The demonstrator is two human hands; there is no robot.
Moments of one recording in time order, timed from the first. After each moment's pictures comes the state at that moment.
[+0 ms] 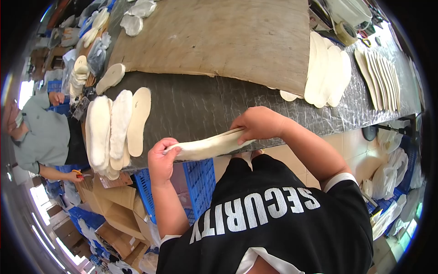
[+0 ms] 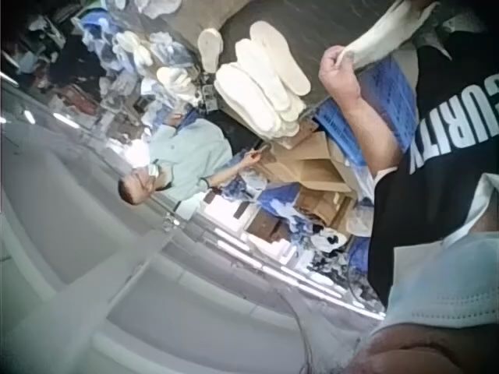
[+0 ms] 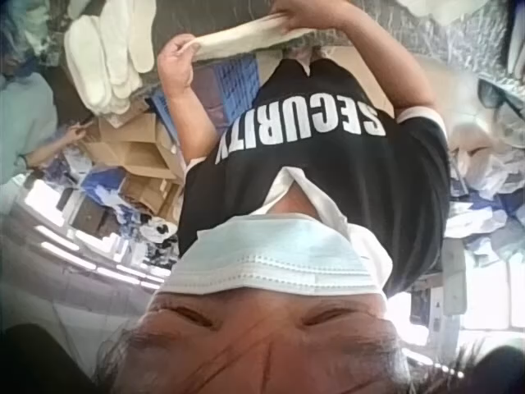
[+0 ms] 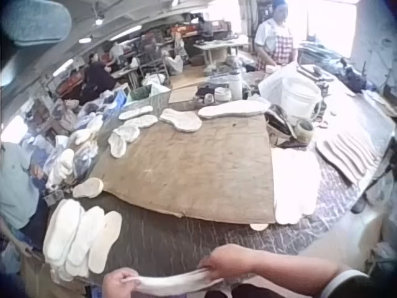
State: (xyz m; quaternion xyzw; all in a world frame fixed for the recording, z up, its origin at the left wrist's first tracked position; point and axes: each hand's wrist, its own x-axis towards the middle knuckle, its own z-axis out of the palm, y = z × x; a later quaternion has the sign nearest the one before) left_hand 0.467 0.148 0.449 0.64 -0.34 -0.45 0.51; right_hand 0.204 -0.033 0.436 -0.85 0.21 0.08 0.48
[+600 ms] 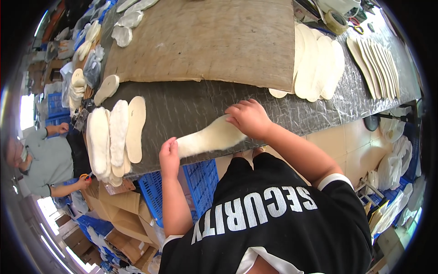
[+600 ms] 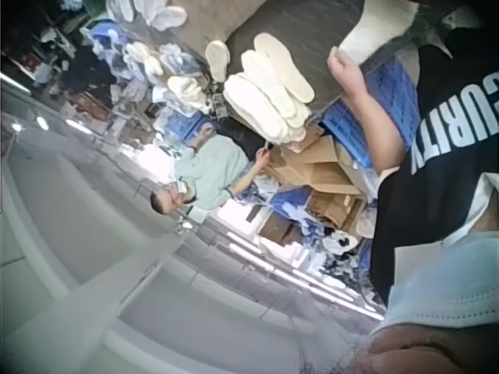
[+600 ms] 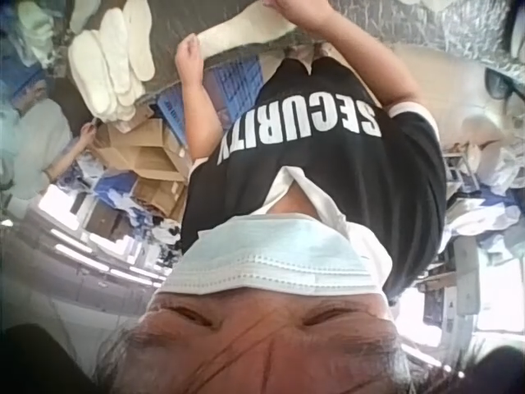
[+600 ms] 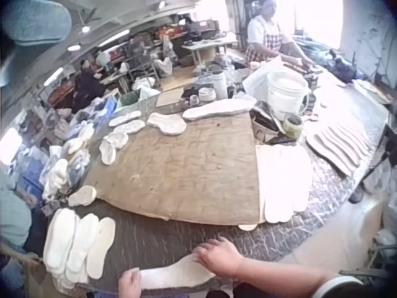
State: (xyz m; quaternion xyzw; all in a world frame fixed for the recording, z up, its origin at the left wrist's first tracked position) left_hand 0.475 0.156 0.381 0.70 -0.21 -0.47 0.49; right_hand 0.202 -0.007 0.379 -0.88 0.34 -0.09 0.32
